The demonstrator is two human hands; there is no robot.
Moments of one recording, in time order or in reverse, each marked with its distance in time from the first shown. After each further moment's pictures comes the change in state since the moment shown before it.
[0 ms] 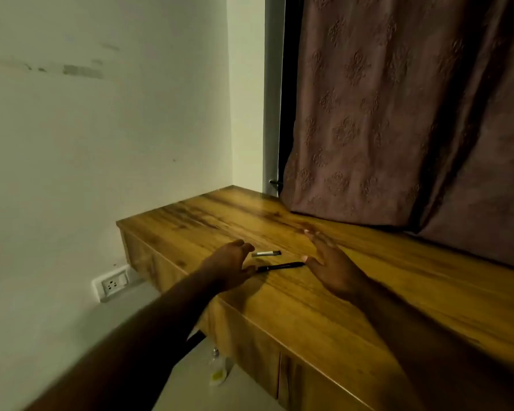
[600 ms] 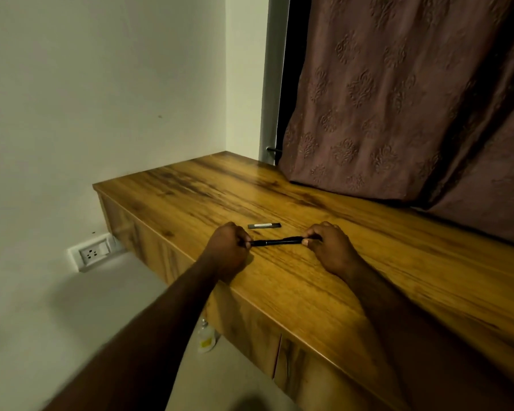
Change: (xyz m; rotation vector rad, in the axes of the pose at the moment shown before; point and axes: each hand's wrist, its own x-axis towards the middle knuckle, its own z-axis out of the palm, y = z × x) left_hand 0.016 -0.016 0.059 -0.615 0.193 -0.294; right_hand 0.027 0.023 0.036 -0.050 0.064 0.139
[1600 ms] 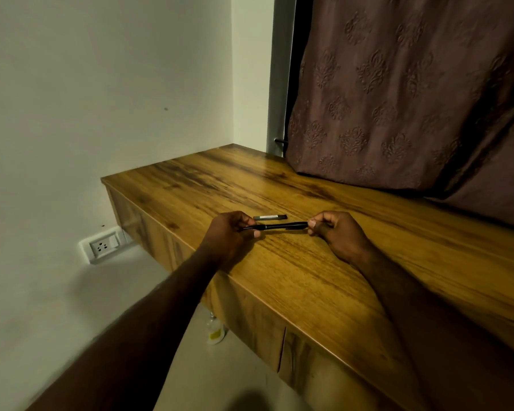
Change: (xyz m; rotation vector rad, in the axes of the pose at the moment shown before) left_hand -0.002 -0.001 -0.004 -0.485 -0.027 -0.061; right_hand 0.010 0.005 0.000 0.495 -0.043 -0.036
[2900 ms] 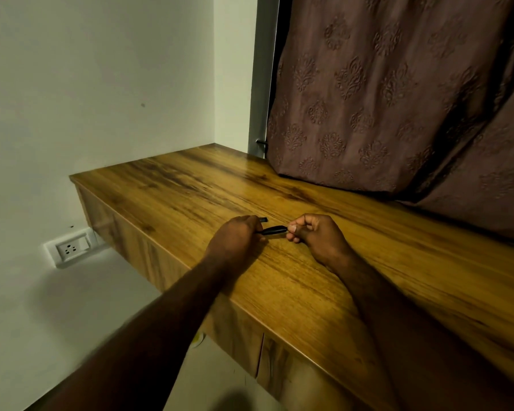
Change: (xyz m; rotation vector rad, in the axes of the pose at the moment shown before) left_hand -0.001 0.008 0.044 0.779 0.004 0.546; right_hand -0.006 -0.009 0.001 0.104 0.005 0.056
